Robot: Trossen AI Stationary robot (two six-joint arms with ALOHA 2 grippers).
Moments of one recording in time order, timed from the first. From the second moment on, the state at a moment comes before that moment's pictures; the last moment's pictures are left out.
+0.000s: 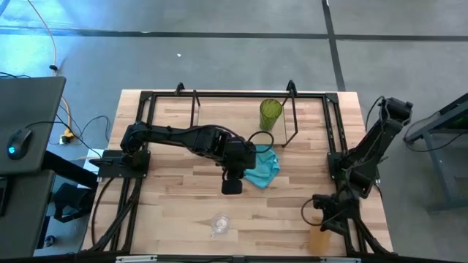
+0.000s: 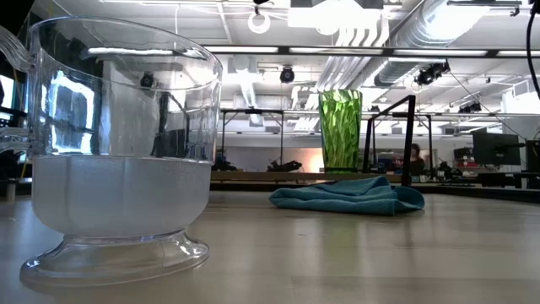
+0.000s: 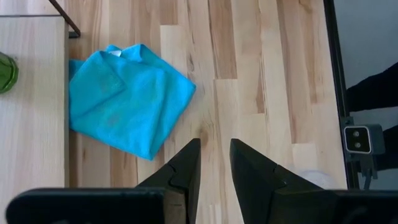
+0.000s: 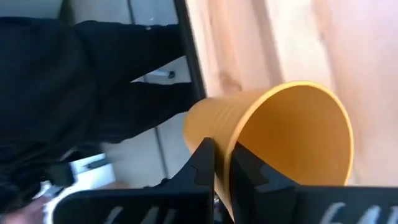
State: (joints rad) left arm -0.07 2.00 2.16 -1.24 0.01 -0.14; right arm 1.02 1.06 0.49 -0.21 -0.04 1.38
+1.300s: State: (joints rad) left arm -0.07 1.95 2.16 -1.35 -0.11 -0.16; right arm 0.62 1.31 0.98 -0.88 0.07 0.89
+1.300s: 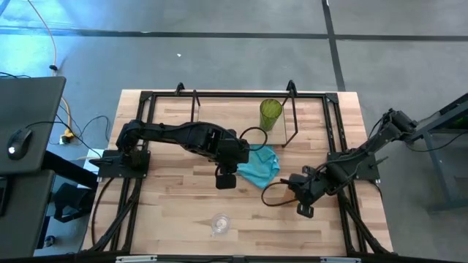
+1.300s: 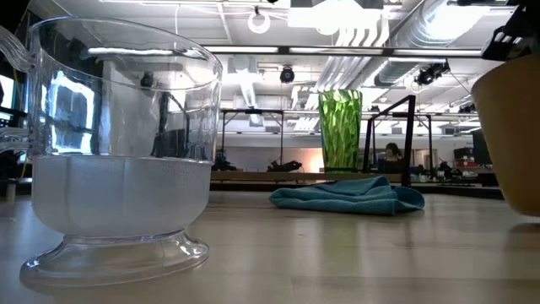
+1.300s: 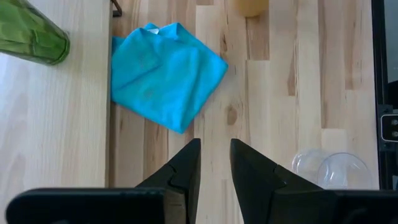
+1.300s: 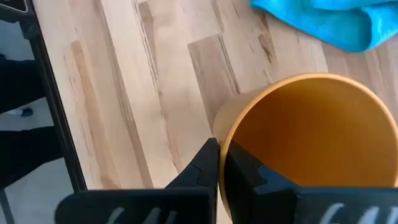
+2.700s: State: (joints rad) left arm -0.07 1.95 2.16 -1.36 -0.11 -0.16; right arm 0.62 1.34 0.98 -0.72 -0.01 0.93
